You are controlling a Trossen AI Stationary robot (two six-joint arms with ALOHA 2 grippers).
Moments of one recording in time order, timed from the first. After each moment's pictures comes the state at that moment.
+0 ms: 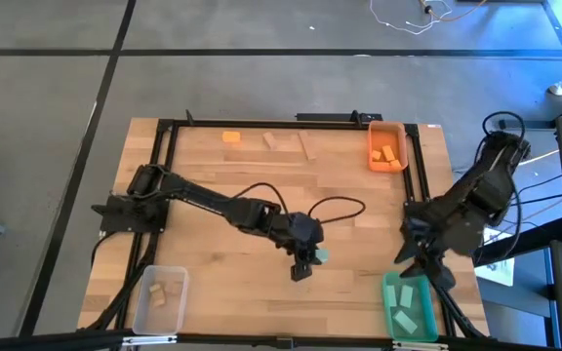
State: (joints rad) left arm -0.23 1.96 1.62 -0.26 0.08 -0.47; right arm 0.87 0.95 1.14 -0.92 0.11 0.99
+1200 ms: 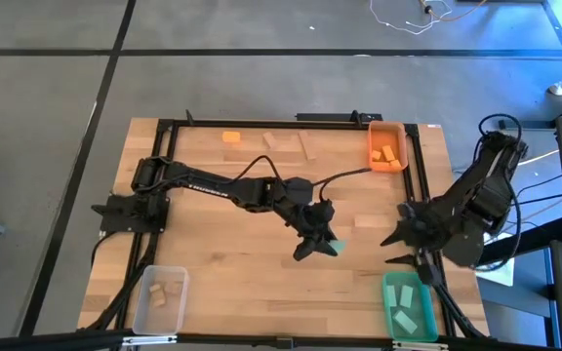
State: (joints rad) left arm -0.09 1.96 1.62 0.07 0.45 -0.42; right arm 0.92 1.00 1.14 -0.96 0.46 0.69
